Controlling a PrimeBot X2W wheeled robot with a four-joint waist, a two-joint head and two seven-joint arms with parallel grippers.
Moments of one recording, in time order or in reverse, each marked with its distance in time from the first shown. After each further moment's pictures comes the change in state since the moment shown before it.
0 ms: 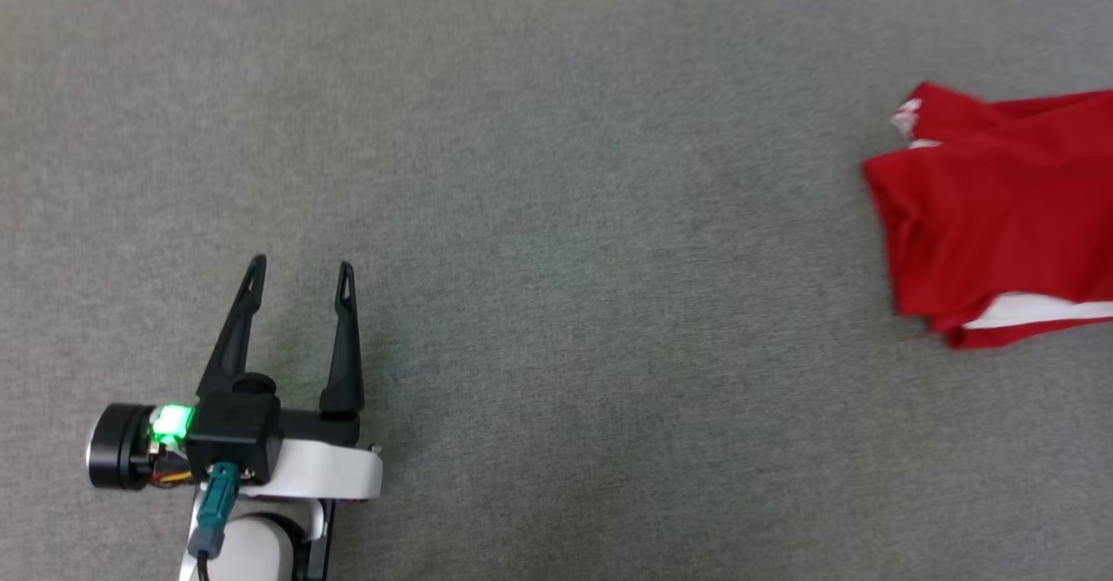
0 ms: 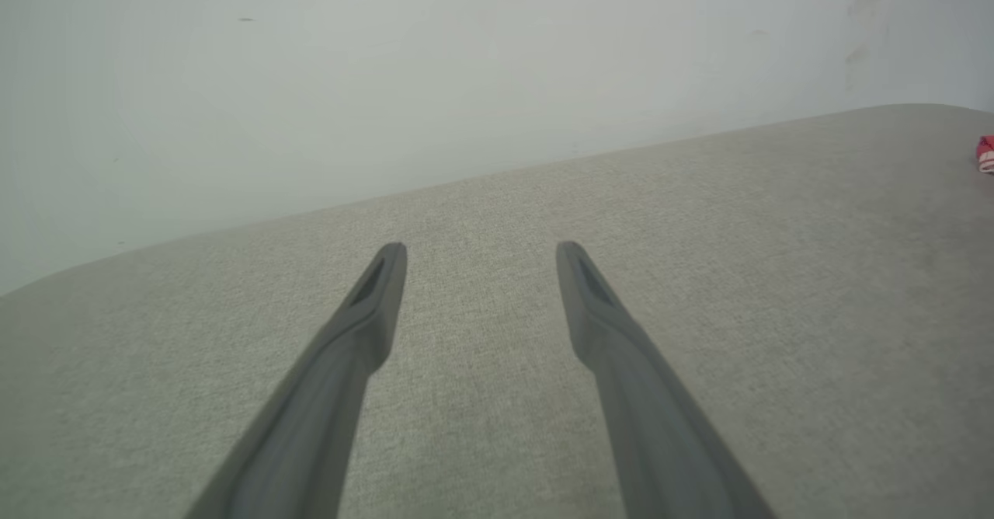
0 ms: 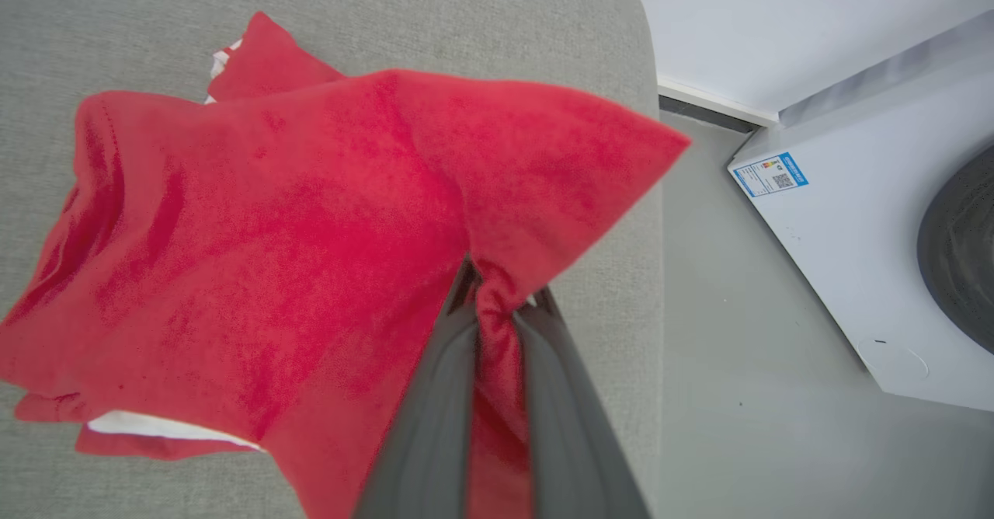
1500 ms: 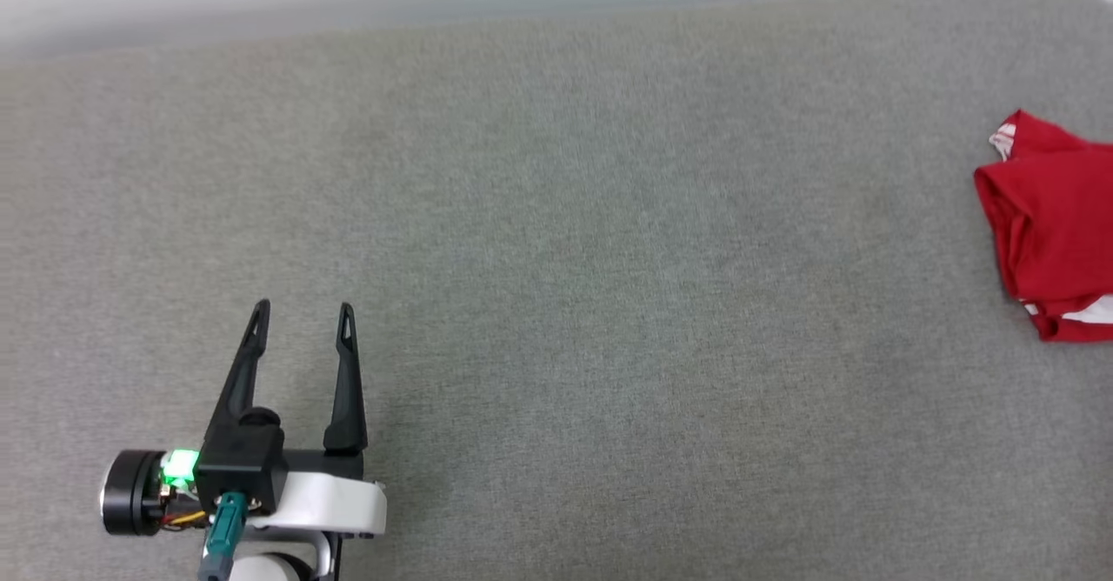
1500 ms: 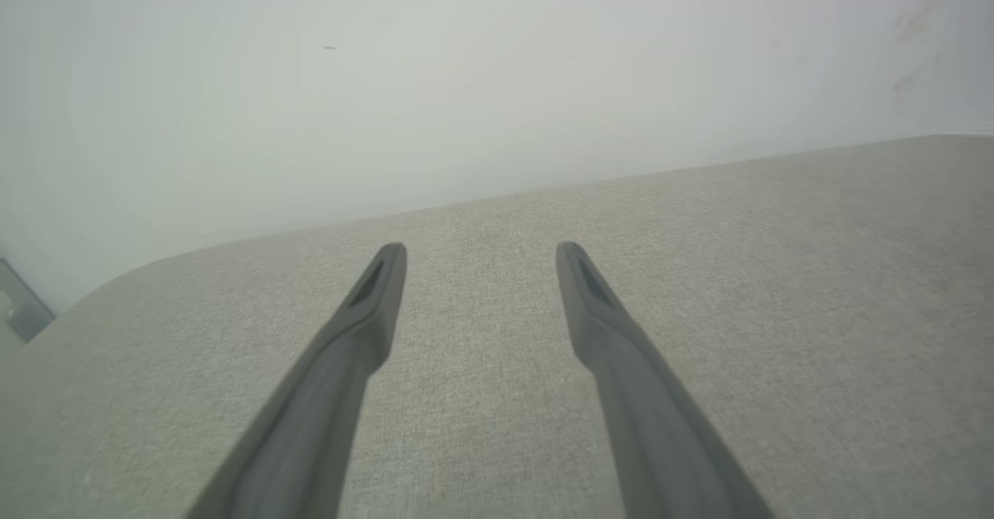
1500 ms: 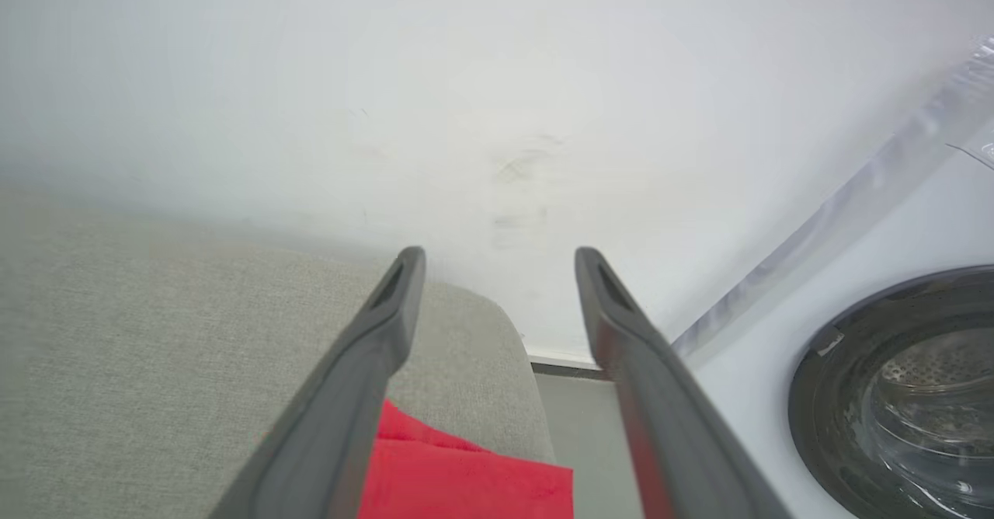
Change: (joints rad) left arm 0.049 -0.007 -0.009 0.012 -0.025 0.036 0.000; right arm 0.023 0.245 -0.449 -0.004 -0.459 0.000 -0.408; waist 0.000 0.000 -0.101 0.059
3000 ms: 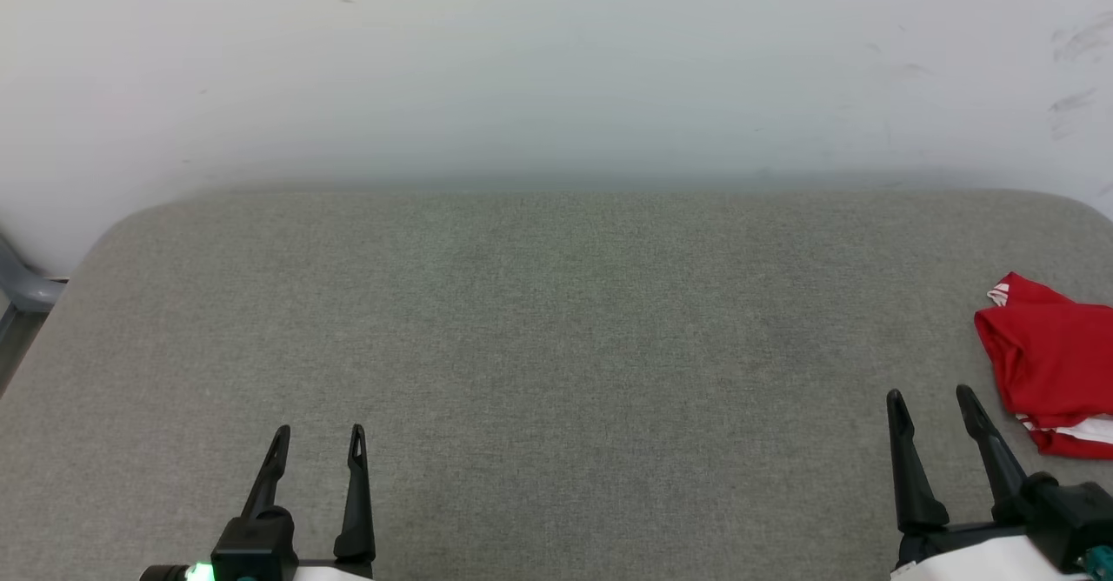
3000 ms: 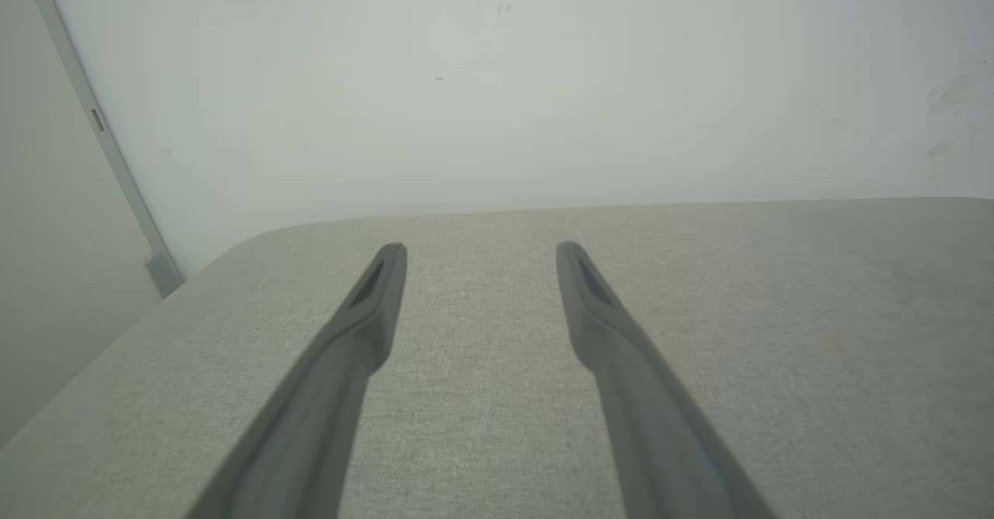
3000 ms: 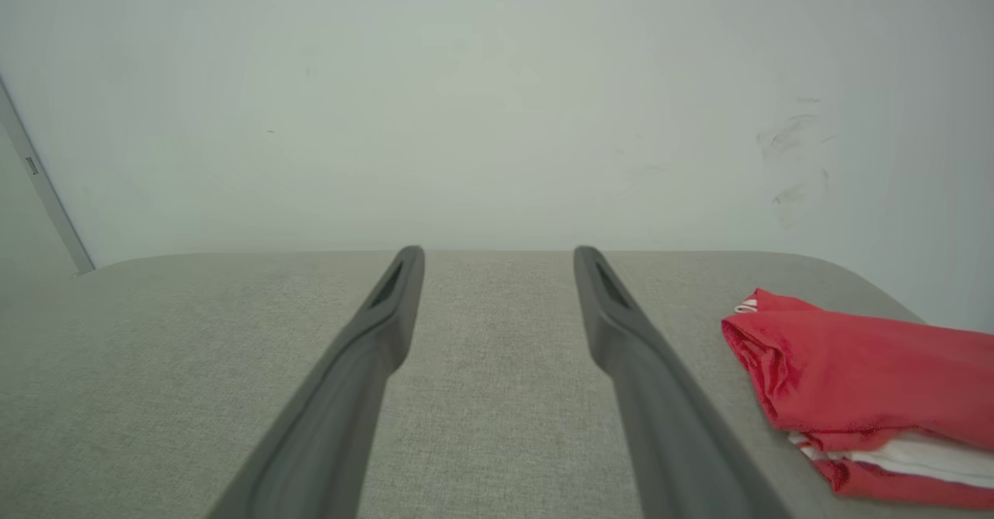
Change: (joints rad) left arm 0.173 -0.045 0.027 0.074 -0.037 -0.035 0.000; right arm 0.743 0.551 -0.006 -0.367 -0.039 0.000 -0.283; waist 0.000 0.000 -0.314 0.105
